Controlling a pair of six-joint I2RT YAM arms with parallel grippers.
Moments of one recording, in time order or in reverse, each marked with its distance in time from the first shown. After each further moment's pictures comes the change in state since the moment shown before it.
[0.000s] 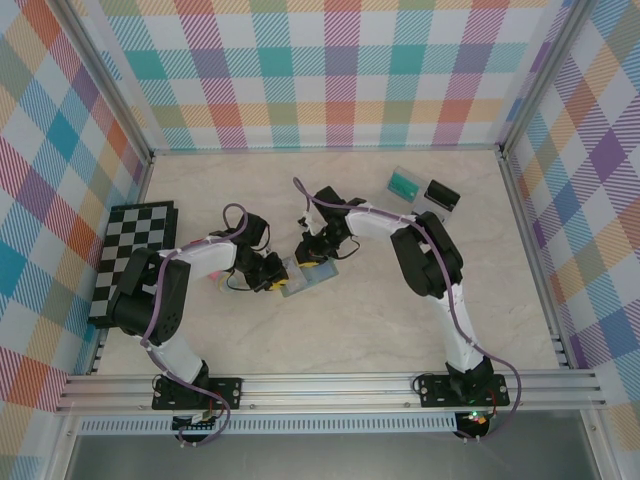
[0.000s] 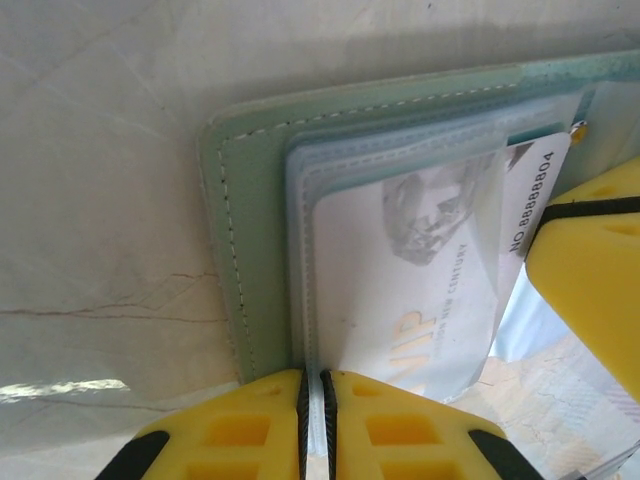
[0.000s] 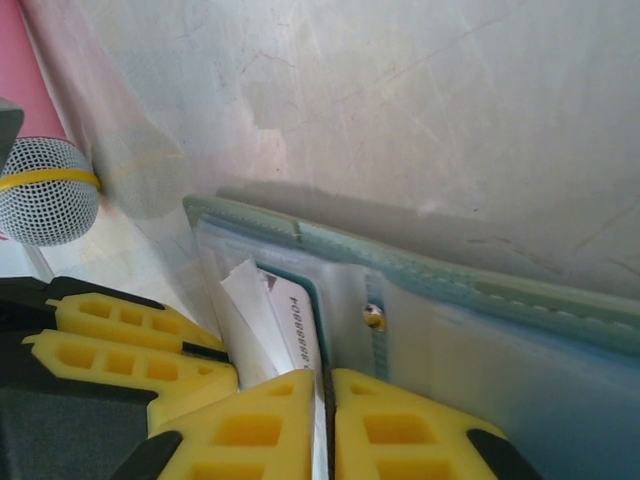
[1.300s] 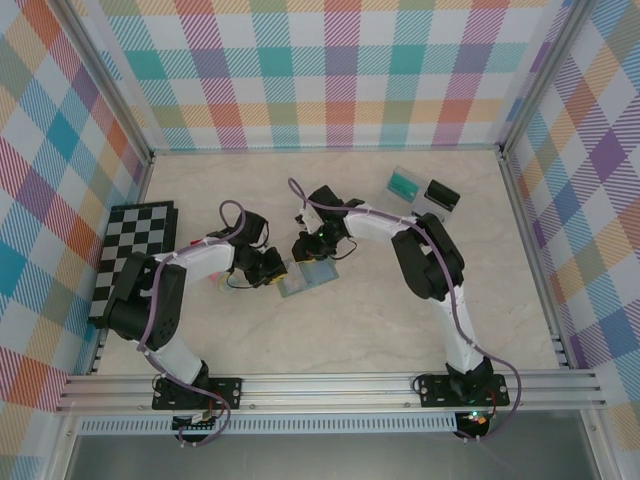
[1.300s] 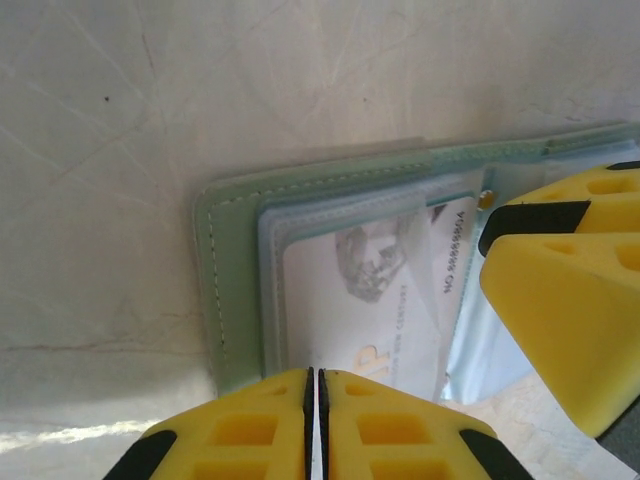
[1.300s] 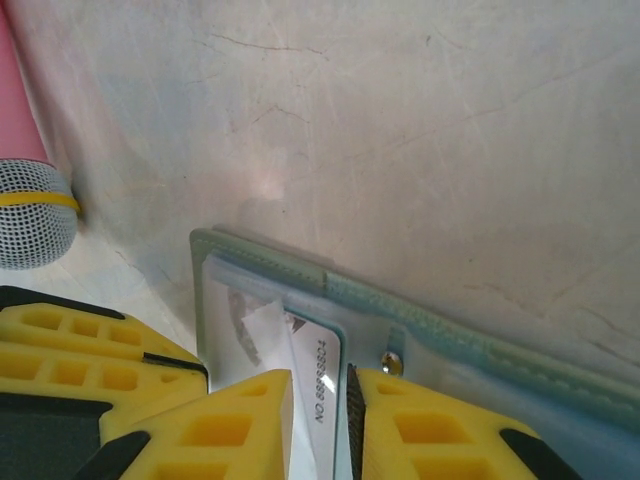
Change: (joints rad) left arm 0.000 -0.029 -0.008 0.061 -0.054 -0.021; right arm 0.021 -0.019 0.000 0.044 0.108 -0.027
